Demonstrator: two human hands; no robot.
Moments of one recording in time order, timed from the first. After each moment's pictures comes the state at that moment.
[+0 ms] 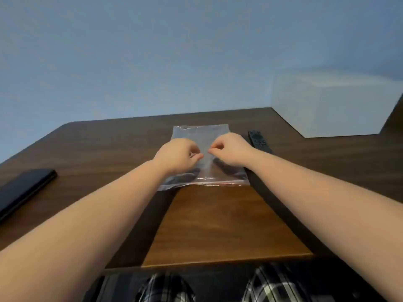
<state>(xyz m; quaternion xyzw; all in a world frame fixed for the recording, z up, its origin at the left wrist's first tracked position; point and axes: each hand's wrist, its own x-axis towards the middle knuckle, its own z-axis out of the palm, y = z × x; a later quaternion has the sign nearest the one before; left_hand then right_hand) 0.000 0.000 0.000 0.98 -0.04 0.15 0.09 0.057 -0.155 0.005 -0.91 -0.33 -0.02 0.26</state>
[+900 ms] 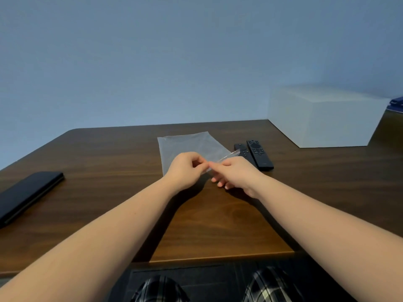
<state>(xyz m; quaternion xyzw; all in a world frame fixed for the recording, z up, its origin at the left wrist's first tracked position) -0.032 -0.021 -0.014 0.92 0.02 0.19 0.35 0.003 -0.169 -0.009 -0.83 -0.17 0.15 0.51</state>
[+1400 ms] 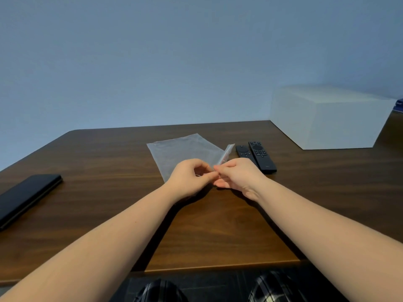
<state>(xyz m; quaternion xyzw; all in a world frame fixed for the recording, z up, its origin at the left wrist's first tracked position) -0.032 -0.021 -0.023 0.91 0.01 0.15 0.39 0.016 -0.166 -0.016 -0.72 -0.11 0.18 0.66</state>
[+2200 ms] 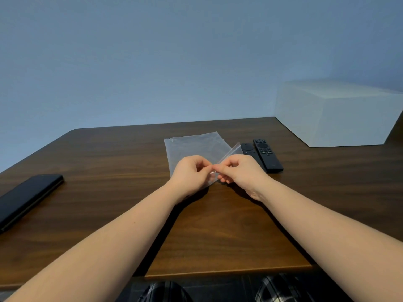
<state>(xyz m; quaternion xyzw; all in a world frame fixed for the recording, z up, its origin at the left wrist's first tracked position) -0.031 -0.024 -0.017 0.90 0.04 0.16 0.39 0.018 -0.165 -0.021 -0.78 -0.19 0.09 0.59</state>
